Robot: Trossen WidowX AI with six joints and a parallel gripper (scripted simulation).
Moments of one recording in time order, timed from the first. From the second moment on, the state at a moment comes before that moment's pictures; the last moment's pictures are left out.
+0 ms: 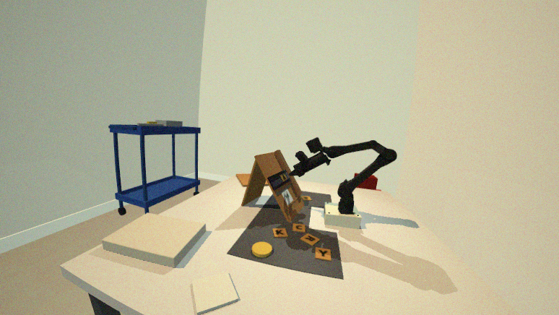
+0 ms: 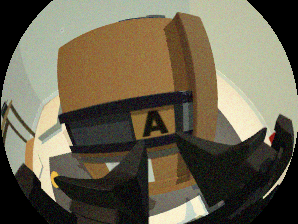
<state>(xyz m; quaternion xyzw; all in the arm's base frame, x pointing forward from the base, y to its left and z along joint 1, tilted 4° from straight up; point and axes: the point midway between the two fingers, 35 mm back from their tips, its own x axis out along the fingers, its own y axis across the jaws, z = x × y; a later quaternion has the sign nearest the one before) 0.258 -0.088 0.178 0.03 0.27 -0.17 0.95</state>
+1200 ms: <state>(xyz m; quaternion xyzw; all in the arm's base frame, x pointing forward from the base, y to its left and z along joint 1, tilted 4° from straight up) 0.297 -0.064 0.188 0.09 0.57 -0.14 0.80</state>
